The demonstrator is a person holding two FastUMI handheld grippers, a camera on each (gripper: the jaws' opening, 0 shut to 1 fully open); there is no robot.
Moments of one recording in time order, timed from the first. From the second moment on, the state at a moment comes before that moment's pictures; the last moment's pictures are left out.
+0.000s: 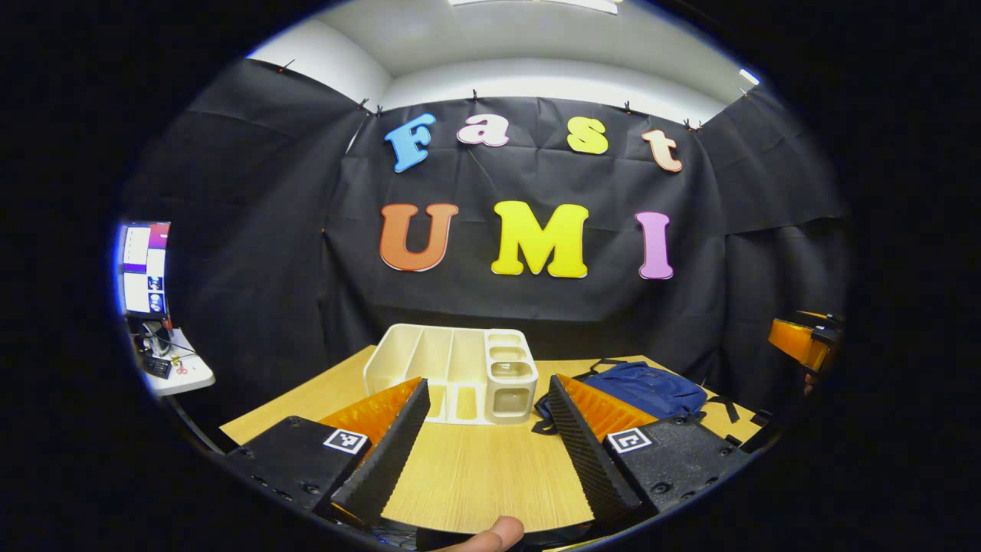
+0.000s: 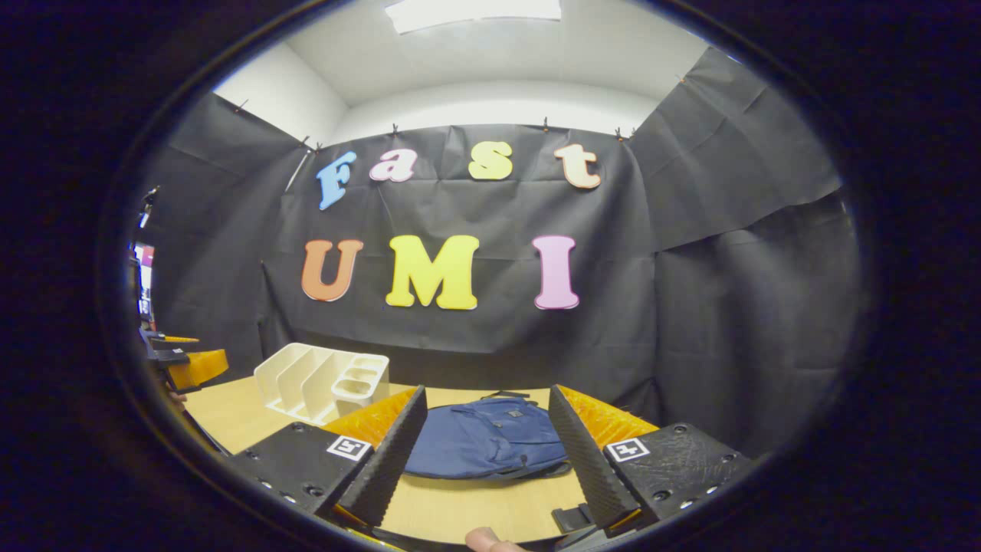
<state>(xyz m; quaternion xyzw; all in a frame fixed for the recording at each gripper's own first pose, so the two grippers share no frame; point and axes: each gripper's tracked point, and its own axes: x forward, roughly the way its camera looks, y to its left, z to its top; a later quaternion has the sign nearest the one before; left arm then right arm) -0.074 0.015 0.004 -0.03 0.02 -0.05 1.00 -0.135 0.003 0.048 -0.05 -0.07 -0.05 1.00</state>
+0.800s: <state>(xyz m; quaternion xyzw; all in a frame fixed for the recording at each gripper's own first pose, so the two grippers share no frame) -0.068 0.008 -0.005 -0.02 0.04 -0.05 1.00 -0.125 0.008 0.028 -0.06 -0.06 -0.02 1.00</state>
